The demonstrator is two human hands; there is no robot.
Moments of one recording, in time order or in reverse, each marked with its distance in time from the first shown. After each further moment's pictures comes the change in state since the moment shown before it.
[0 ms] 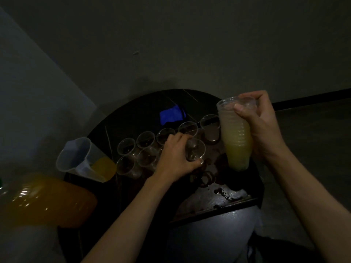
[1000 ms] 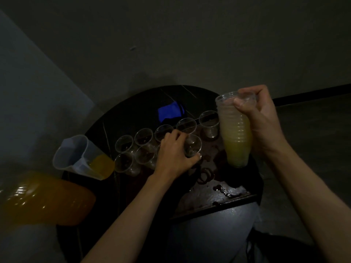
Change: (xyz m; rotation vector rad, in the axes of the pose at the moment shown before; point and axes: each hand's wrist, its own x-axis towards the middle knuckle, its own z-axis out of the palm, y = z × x) left_hand 0.001 -0.011 0.019 0.078 0.104 -0.023; right_hand 0.000 0.002 -0.001 -0.016 0.018 0.002
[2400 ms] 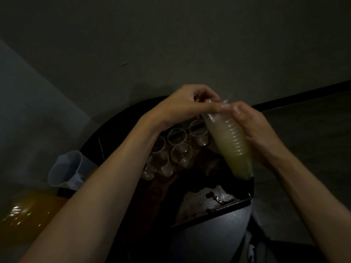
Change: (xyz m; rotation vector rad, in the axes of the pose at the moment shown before) left_hand 0.114 0.109 -0.117 -0.568 -0.518 0.113; right_hand -0.002 -0.009 -0.031 -0.013 -0.192 0.051
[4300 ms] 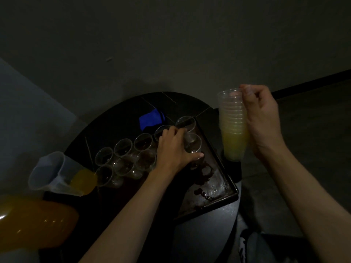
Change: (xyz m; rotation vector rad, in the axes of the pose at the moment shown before) left_hand -0.018 -0.119 0.108 0.631 0.392 -0.219; right_hand 0.001 -0.004 -0.023 -0.053 0.410 -0.103
